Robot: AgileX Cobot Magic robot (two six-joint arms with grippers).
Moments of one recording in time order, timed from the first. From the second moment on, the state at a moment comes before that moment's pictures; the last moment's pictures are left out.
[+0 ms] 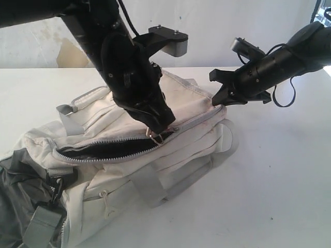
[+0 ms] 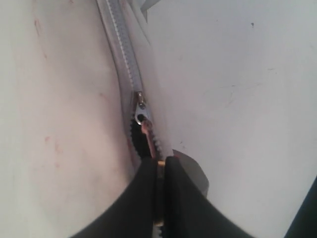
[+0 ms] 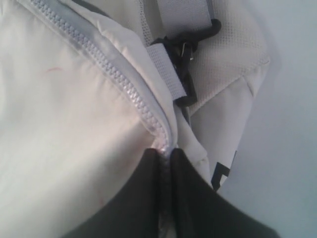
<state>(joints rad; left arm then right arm) -0.71 1.79 -1.62 -0.31 1.20 0.44 0.10 2.07 -1.50 0.82 0.80 -0.52</state>
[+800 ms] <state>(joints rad) -0.71 1.44 -1.23 -0.25 1.20 0.40 0.10 2.07 -1.50 0.82 0.79 -0.52</state>
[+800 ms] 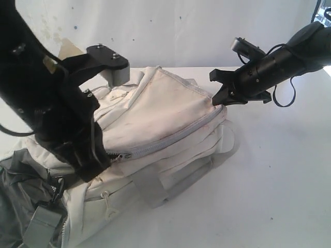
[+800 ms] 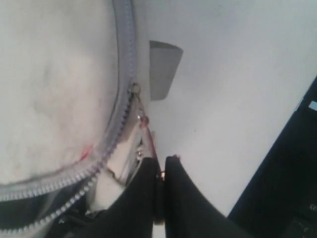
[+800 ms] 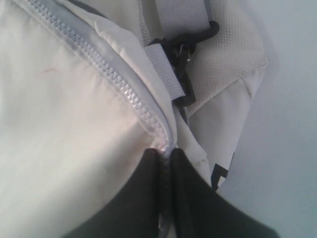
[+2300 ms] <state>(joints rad) -0.71 1.21 -1.01 0.17 1.04 -0.13 0.10 2.07 -1.50 0.73 0.82 -0.52</state>
